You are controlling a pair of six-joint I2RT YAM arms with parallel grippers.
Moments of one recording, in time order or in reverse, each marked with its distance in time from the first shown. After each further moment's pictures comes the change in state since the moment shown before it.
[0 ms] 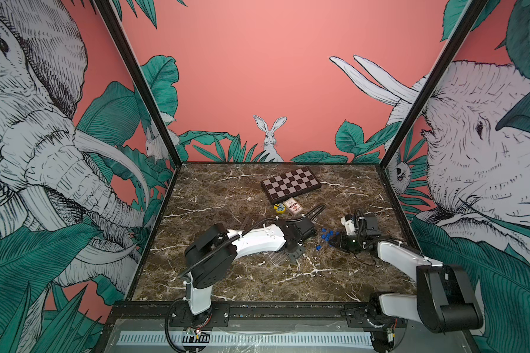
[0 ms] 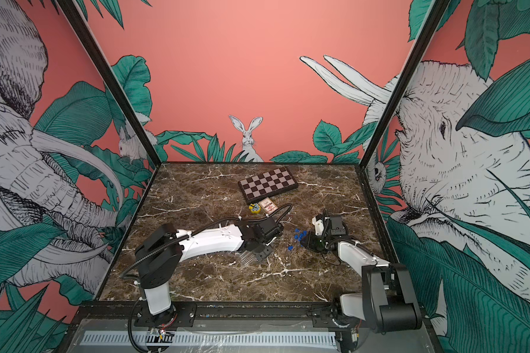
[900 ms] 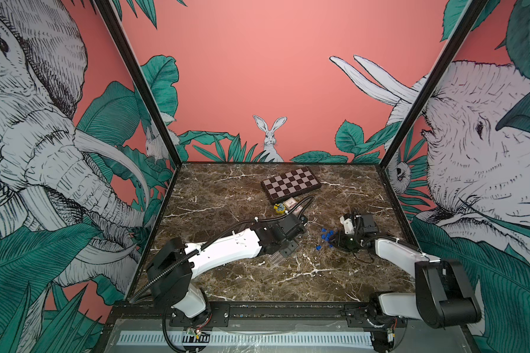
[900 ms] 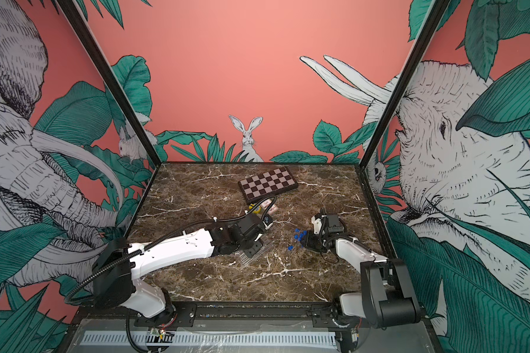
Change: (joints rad) left arm 0.004 -0.284 -0.142 0.058 -0.055 0.003; right arm 0.040 0.019 0.035 -0.025 0.087 0.001
